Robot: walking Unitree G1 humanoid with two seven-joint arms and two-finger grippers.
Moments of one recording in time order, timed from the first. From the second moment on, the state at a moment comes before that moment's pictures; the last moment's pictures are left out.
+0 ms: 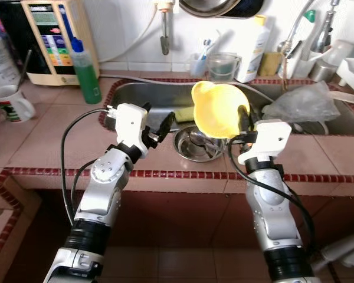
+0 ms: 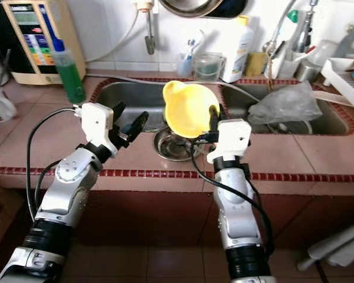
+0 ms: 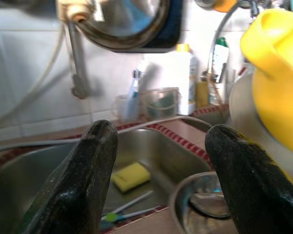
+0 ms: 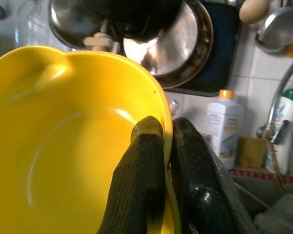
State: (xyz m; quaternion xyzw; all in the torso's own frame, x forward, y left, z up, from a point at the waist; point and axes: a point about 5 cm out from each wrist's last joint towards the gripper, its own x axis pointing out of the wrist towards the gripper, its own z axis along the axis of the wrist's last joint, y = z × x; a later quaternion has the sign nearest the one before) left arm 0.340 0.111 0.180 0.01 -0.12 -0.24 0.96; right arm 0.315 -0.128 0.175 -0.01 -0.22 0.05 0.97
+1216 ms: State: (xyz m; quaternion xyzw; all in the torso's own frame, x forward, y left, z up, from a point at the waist) left arm 0.338 0.105 0.179 0.01 -0.11 -0.26 0.96; right arm 0.316 -0.137 0.175 -0.02 -0.22 0.04 0.98
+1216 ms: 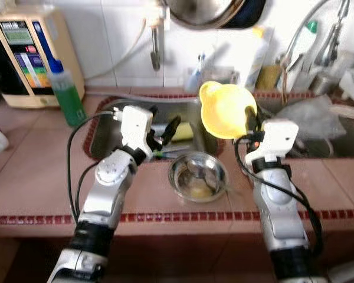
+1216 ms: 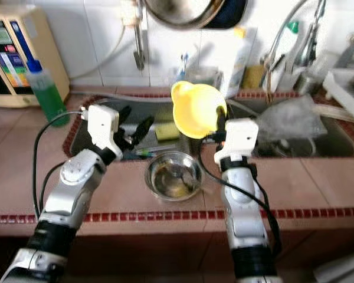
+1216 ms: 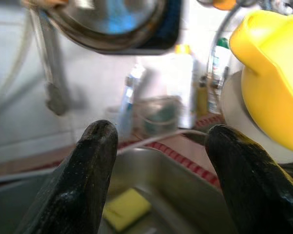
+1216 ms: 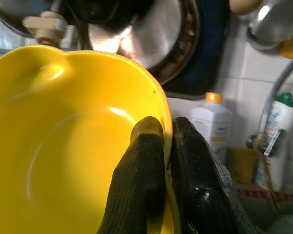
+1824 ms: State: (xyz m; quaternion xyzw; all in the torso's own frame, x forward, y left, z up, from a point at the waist) left arm 0.337 0.114 0.182 0.01 -0.12 -0.25 0.96; right arm 0.318 -0.122 0.175 -0.01 -0.21 0.06 0.98
